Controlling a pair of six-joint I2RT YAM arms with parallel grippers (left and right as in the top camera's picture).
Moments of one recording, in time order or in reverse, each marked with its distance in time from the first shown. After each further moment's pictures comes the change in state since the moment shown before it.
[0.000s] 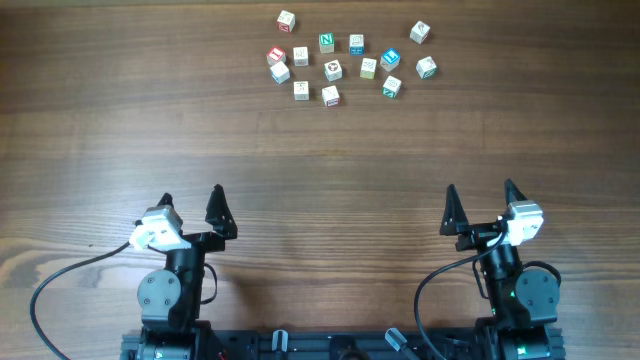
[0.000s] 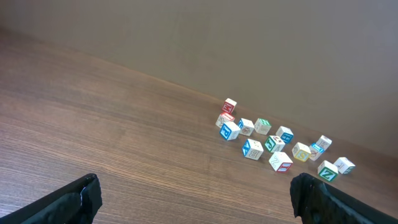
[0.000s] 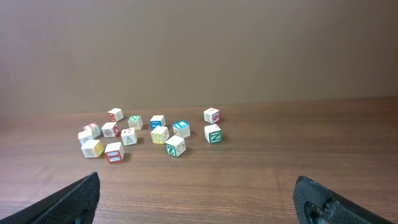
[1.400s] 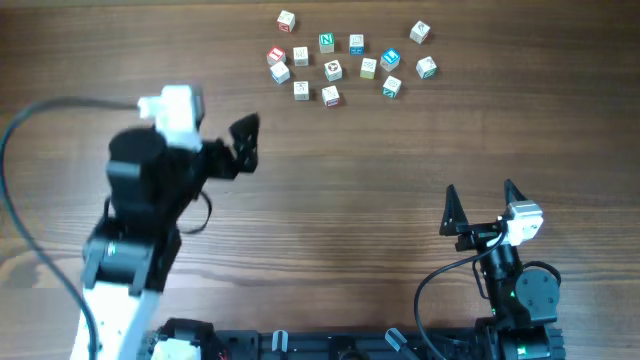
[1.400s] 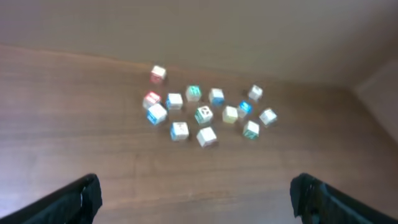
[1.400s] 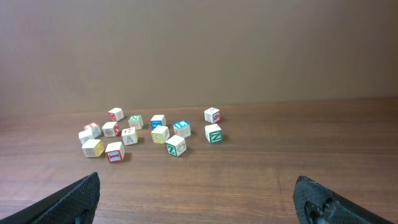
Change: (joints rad) left arm -0.103 0.911 0.920 -0.355 0.244 0.081; right arm 0.000 0.000 0.000 0.000 -0.002 0.000
